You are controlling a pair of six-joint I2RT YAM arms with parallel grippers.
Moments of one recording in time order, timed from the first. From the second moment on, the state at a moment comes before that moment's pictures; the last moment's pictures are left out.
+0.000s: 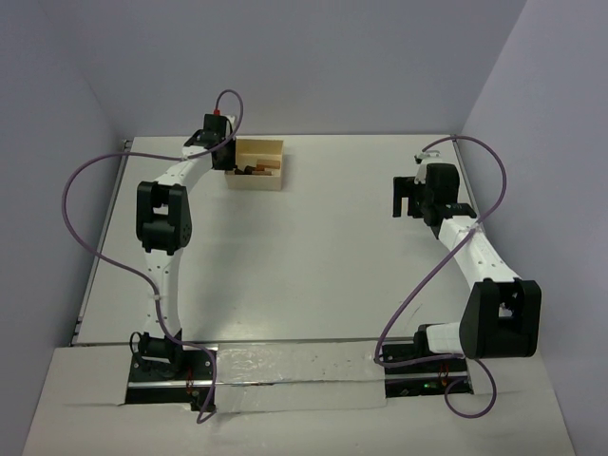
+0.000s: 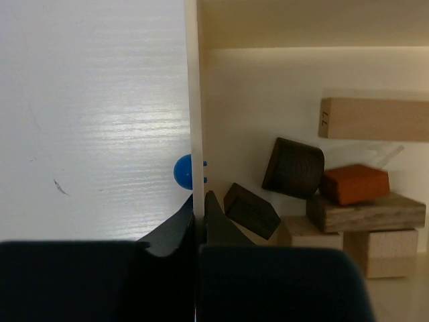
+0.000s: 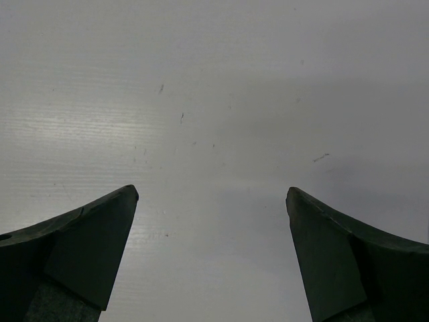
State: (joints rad) left arm -0.20 2.39 2.03 -0.48 -0.05 -0.07; right arm -0.01 1.32 0.92 -0.29 0.01 -0.03
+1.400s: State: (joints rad) left arm -0.84 1.45 0.74 0.48 -0.96 0.99; right arm -0.01 1.02 0.85 -0.35 -0.02 -0.03
